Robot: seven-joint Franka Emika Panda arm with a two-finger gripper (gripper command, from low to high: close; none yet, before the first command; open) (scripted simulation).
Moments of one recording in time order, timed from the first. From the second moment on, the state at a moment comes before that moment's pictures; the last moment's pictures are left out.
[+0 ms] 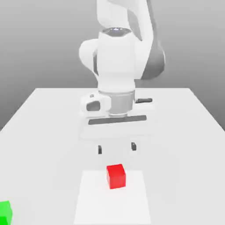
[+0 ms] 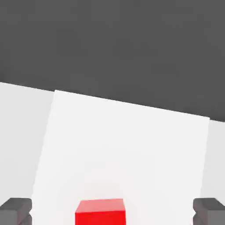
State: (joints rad) arm 0.07 -0.06 -0.04 -2.85 0.00 2.82 0.60
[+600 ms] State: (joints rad) arm 0.05 0.08 -0.02 -2.85 0.01 2.93 0.59
